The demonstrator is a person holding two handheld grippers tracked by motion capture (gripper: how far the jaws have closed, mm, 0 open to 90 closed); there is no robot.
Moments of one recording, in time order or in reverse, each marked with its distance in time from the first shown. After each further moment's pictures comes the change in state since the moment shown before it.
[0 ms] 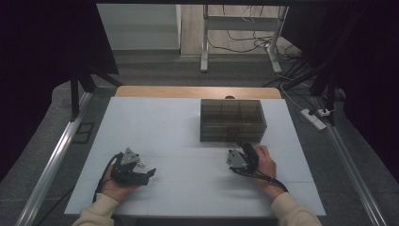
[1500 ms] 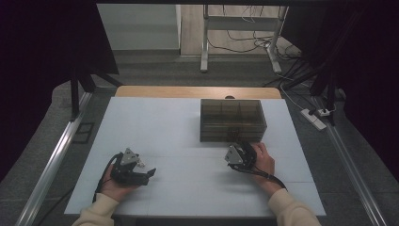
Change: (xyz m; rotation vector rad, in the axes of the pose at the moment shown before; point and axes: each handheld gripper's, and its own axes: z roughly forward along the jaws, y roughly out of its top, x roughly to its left) left arm 0.000 0.000 0.000 -0.002 0.000 0.001; right arm -0.003 0.001 0.015 0.033 -0.035 -0.042
